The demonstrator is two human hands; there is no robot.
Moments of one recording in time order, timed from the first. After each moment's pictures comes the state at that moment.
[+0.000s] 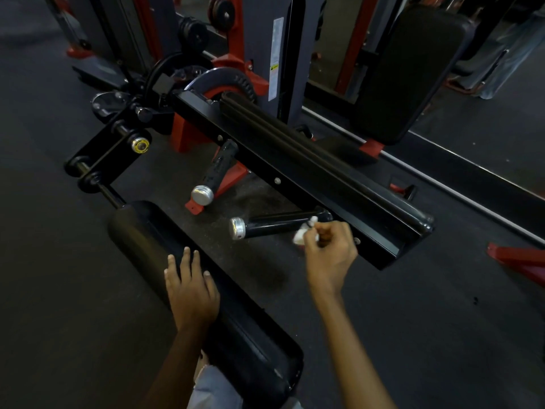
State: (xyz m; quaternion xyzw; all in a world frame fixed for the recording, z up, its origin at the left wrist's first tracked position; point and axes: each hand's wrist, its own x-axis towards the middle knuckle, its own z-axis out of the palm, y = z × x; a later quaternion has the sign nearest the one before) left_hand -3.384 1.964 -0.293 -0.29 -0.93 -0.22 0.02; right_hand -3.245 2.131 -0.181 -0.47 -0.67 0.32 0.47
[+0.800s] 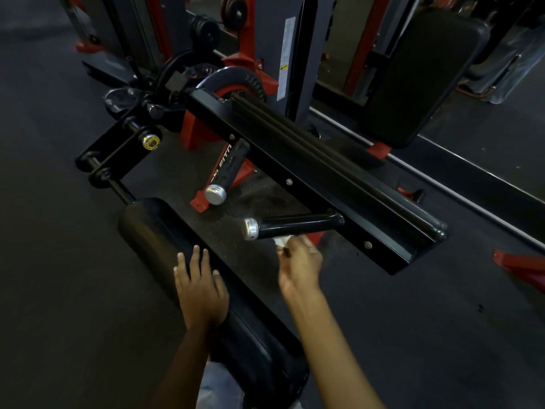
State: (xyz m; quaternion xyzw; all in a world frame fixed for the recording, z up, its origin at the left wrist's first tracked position) left_hand -3.383 1.966 -0.289 -0.28 -0.93 -0.22 0.01; right_hand -3.302 2.095 -0.171 -0.46 -0.19 0.76 0.42
